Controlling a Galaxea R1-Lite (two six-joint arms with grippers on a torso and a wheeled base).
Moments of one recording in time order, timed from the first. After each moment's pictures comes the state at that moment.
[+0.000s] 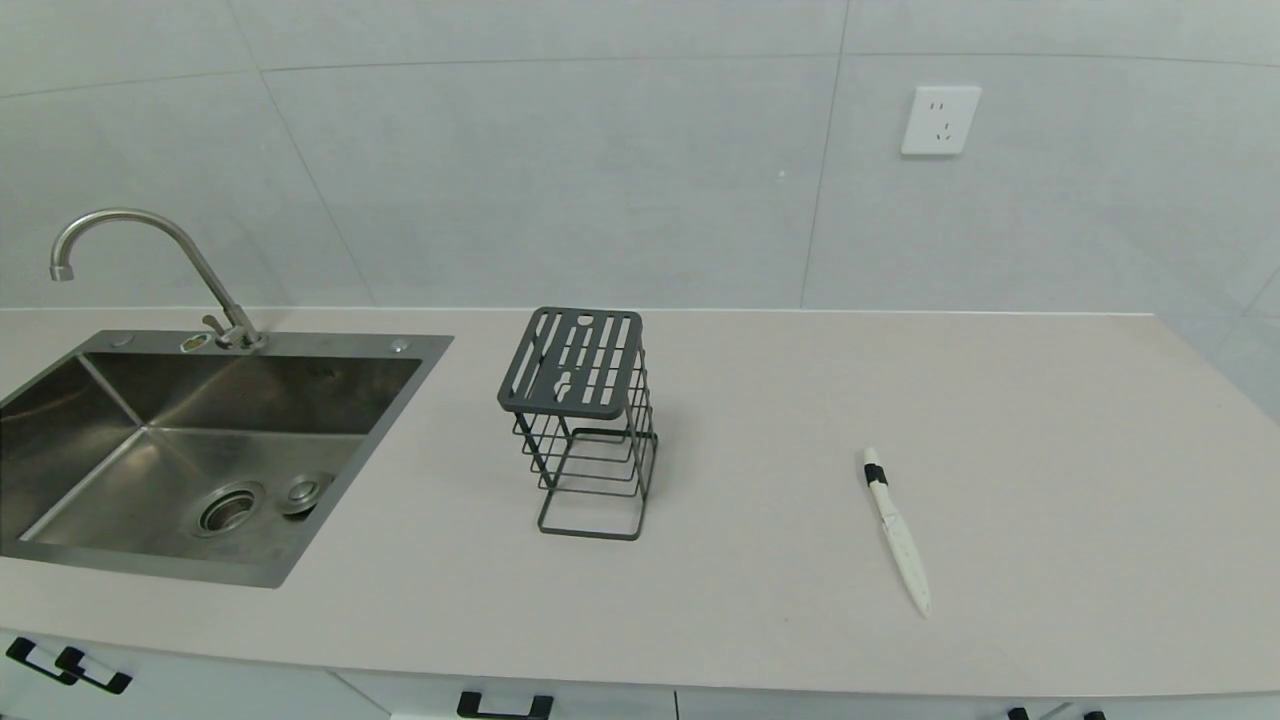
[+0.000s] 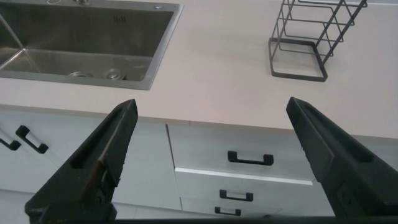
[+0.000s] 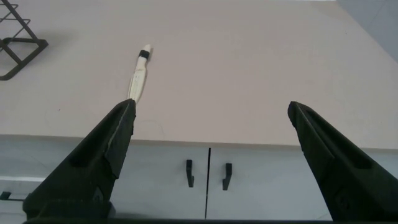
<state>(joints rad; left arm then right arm) 0.00 0.00 0.00 0.00 0.05 -0.04 0.00 0.00 0.00 0.00 -0.01 -0.01</state>
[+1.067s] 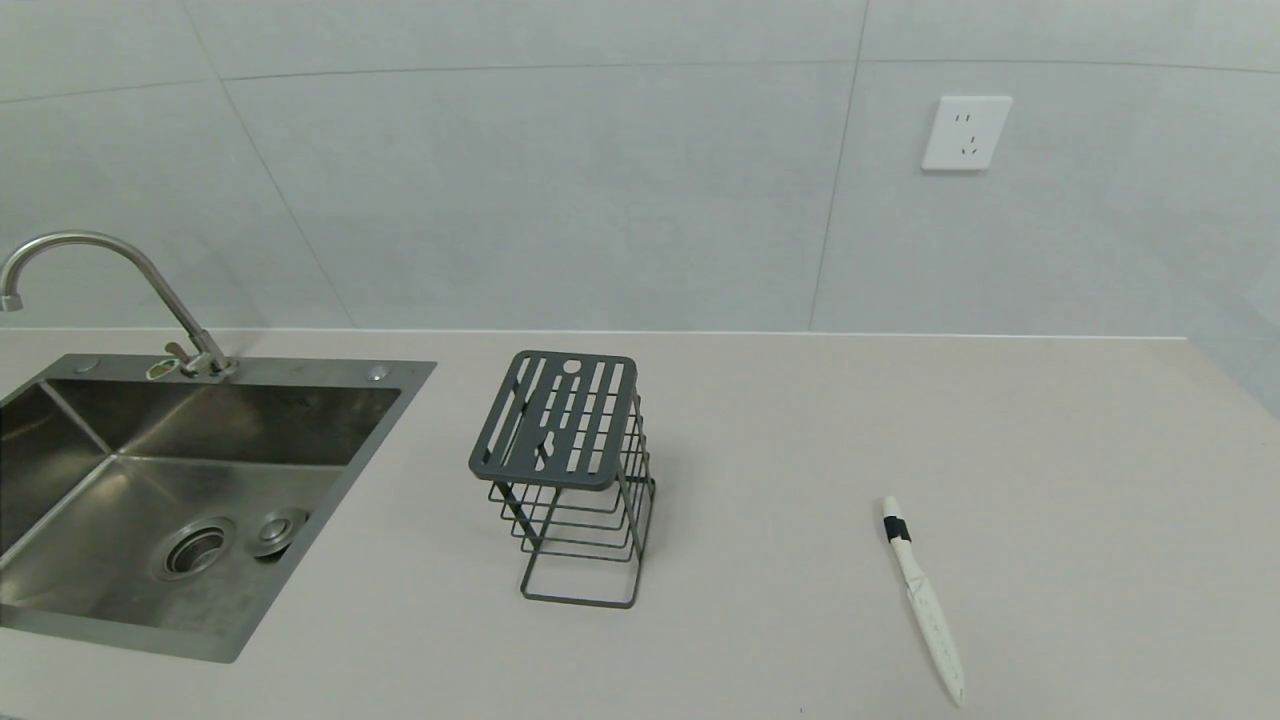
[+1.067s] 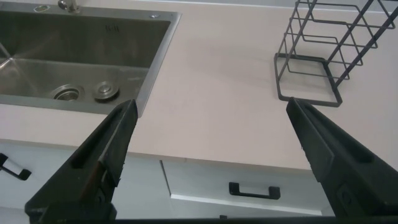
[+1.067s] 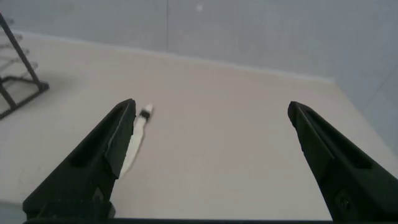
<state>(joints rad) 0.00 0.00 0.00 0.00 0.05 -0.04 -0.01 0.05 -0.06 -0.25 0.11 -0.14</state>
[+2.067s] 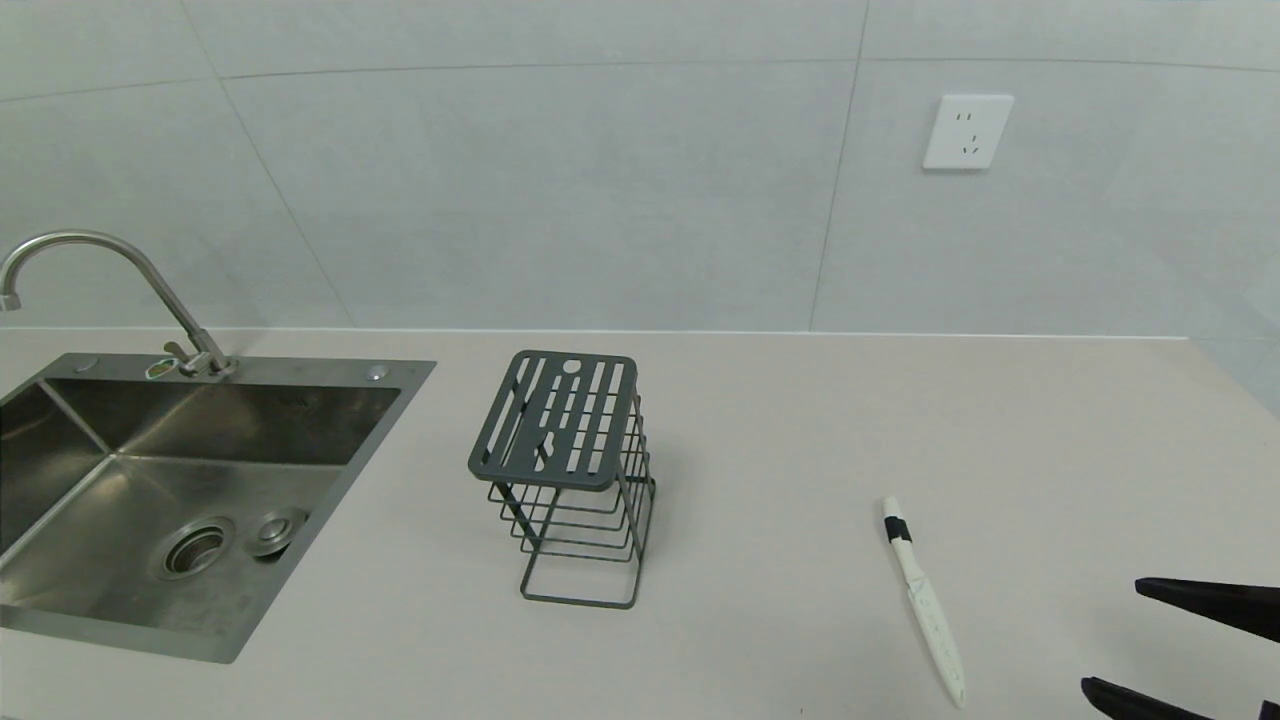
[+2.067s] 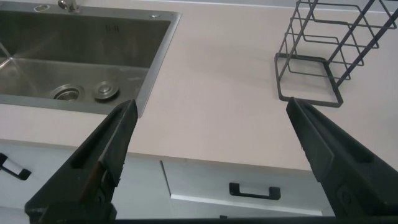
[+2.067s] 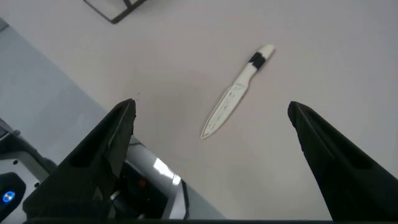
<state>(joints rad) 0.00 0.00 0.00 0.00 0.05 -0.04 0.15 0.99 -0.27 -0.27 0.43 -0.26</state>
